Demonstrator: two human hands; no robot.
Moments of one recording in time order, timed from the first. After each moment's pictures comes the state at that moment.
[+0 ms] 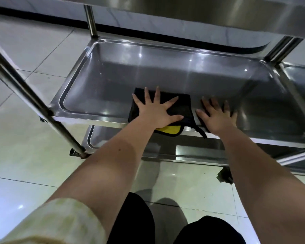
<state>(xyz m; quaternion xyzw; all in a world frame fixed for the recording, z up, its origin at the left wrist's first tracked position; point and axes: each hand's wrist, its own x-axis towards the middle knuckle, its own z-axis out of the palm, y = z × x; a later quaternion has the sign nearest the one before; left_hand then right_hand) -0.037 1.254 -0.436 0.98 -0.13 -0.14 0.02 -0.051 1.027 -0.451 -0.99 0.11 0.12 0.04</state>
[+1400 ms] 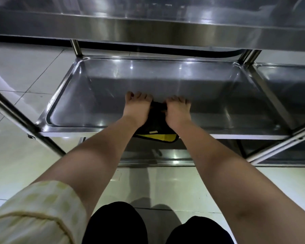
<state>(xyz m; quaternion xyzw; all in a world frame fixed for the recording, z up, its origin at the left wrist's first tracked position) -0.020 1.247 -0.430 0.97 -0.18 0.17 0.01 -0.049 1.097 -0.418 -0.99 0.01 -0.07 0.10</state>
